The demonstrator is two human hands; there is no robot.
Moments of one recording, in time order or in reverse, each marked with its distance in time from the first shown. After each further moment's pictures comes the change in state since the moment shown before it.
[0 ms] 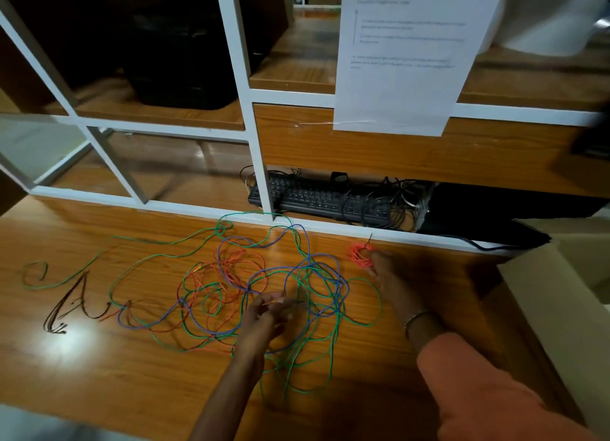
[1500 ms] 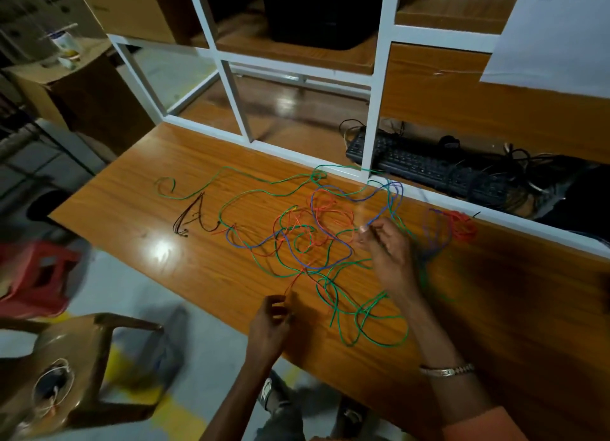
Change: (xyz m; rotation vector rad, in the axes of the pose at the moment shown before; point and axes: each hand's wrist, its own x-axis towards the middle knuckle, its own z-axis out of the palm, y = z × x) left_hand -0.064 -0.079 -0.170 0.485 0.315 0.020; right_hand -0.196 0.047 0.105 -0.034 -0.587 -0.696
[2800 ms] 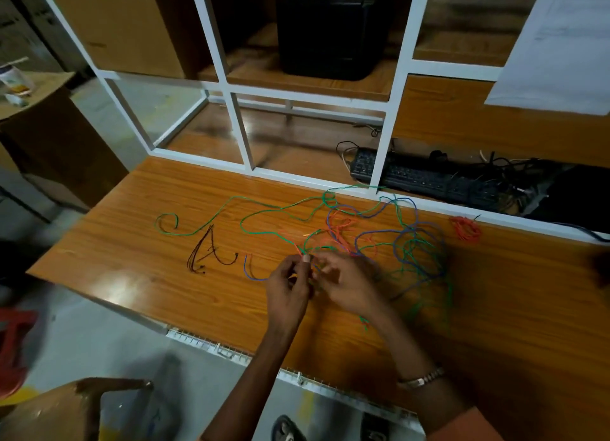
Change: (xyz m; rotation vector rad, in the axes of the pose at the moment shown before) left_hand 0.064 0.088 -0.086 -0.330 -0.015 0.497; right_hand -0.013 -0.009 0.161 -0.450 -0.257 0.087
